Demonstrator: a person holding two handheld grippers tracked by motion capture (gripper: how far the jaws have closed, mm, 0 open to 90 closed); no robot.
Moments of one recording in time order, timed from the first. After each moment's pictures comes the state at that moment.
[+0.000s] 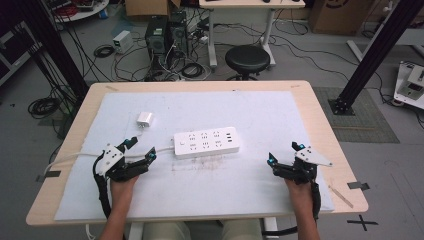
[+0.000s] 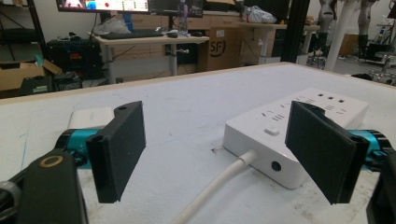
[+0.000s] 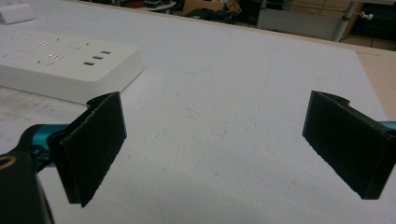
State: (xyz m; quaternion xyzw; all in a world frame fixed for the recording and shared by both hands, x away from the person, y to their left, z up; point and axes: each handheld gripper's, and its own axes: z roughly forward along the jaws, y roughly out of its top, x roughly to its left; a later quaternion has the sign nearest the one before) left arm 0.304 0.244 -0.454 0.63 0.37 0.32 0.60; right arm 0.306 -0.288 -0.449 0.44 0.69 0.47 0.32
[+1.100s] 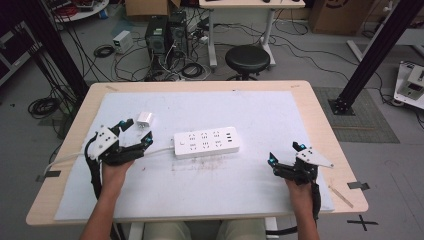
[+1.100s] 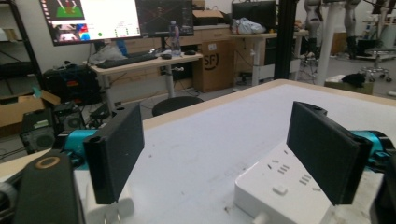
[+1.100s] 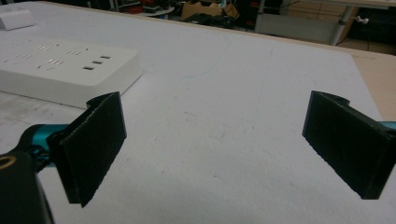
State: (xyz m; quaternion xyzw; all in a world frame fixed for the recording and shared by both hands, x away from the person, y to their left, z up) left arm 0.328 0.248 -0.392 0.65 0.32 0.34 0.60; right arm 0.304 -0.289 -0.450 0.44 0.69 0.48 0.33
